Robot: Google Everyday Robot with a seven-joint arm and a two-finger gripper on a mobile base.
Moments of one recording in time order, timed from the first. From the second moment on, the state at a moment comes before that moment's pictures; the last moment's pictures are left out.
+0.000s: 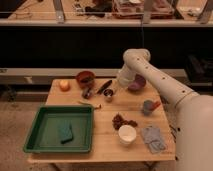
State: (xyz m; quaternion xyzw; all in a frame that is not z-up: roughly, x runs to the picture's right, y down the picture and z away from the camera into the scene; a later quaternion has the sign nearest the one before) arm 0.081 0.004 0.847 -0.27 -0.22 -0.18 0.92
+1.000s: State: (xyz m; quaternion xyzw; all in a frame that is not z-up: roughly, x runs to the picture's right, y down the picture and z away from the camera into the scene) arm 0.081 0.004 0.847 -0.27 -0.22 -0.18 0.92
